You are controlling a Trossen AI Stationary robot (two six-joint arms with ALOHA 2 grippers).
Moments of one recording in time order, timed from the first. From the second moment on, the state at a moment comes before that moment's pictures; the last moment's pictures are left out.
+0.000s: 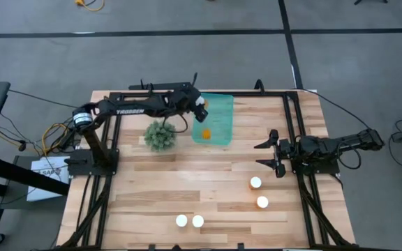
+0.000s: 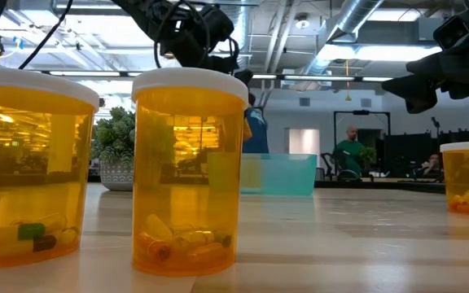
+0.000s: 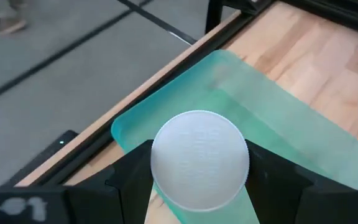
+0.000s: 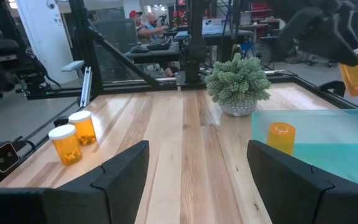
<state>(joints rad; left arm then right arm) 0.39 1.75 1.29 -0.19 -0.28 -0.22 0.19 0.12 0.01 0.03 0.13 0.05</state>
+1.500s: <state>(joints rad) 0.54 2.17 1.92 -0.77 -0.14 -0.24 0.19 0.12 0.01 0.04 0.13 0.05</state>
